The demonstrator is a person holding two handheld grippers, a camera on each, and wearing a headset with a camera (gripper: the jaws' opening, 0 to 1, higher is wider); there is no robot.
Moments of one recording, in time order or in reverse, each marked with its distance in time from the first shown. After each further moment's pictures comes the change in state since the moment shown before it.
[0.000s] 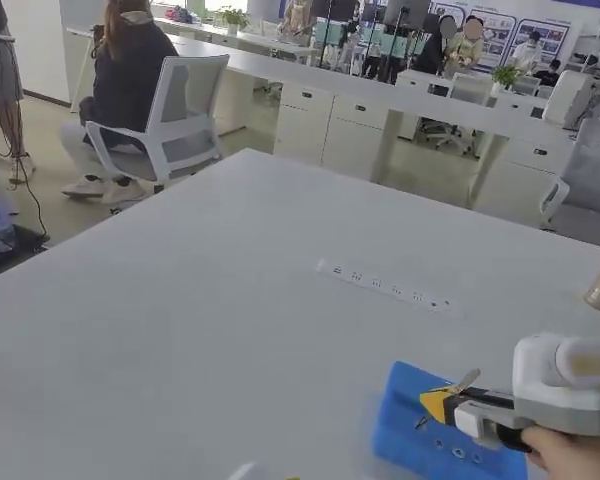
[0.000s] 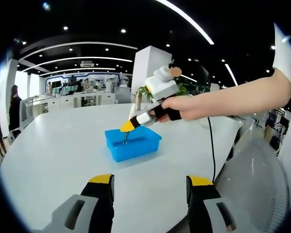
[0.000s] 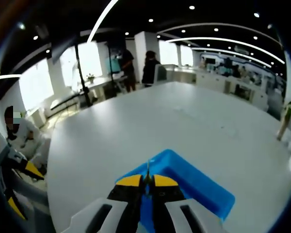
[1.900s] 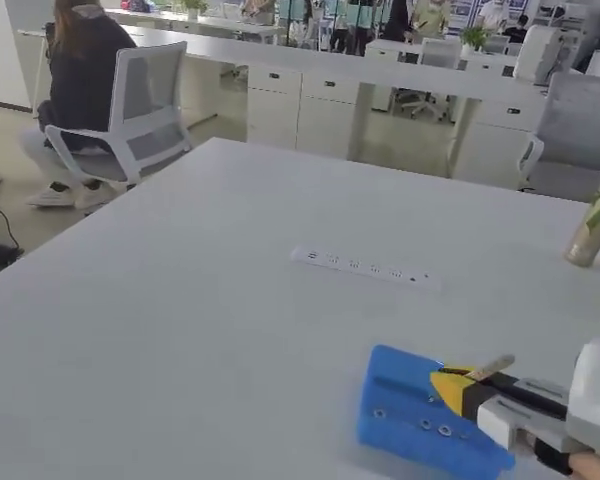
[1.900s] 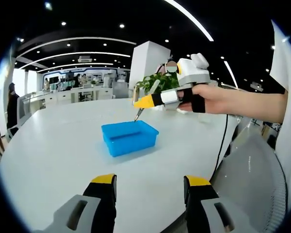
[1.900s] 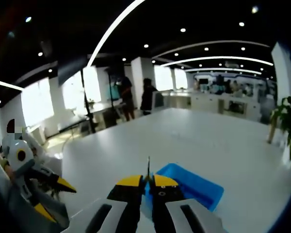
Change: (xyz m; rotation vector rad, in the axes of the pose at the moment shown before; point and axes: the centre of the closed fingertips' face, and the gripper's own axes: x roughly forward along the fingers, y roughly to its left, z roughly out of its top) left arm 0.002 -0.006 -0.008 -0.005 0.048 -0.025; right arm -0.098 0.040 0.009 0.005 -0.227 -0.019
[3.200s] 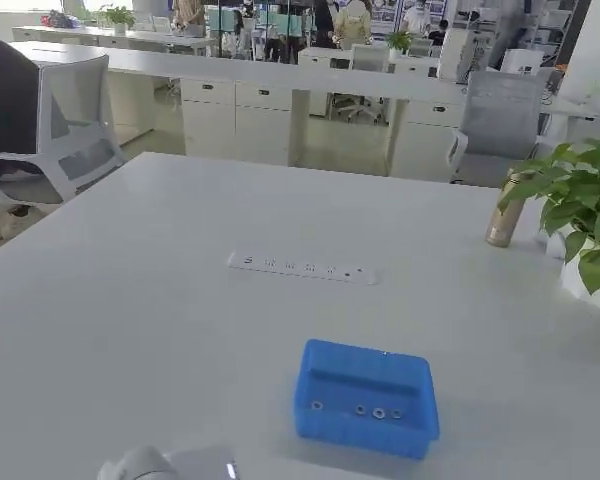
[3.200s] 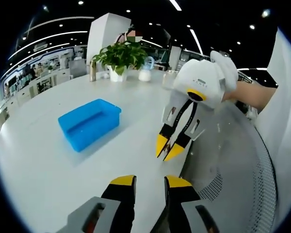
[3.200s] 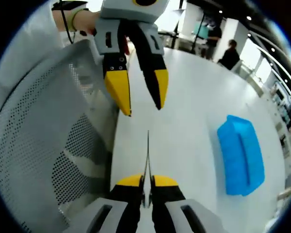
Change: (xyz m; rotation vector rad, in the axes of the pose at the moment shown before) left arm 0.018 -0.037 -0.019 0.177 0.316 -0.360; right arm -0.048 0.092 -0.167 -0.602 0.596 0.433
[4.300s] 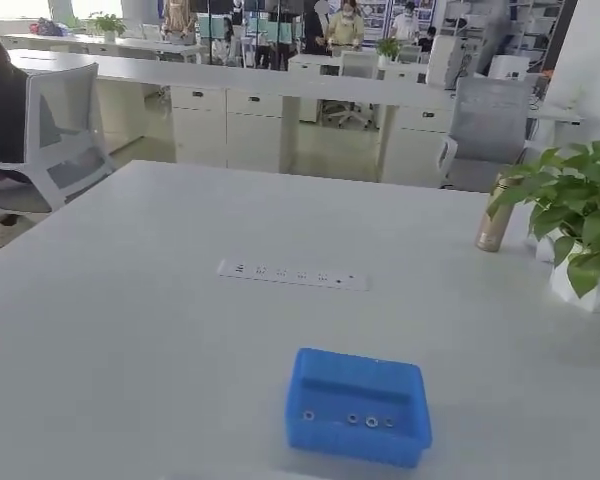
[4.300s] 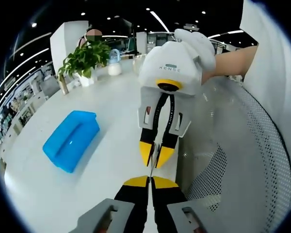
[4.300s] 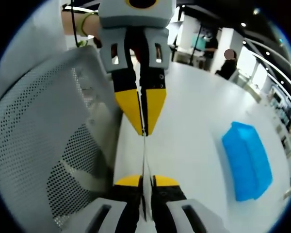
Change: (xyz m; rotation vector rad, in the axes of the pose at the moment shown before) left arm 0.015 -0.013 -0.009 0.324 0.134 -0.065; right arm 0.017 0.005 0.009 0.026 -0.143 -0.010
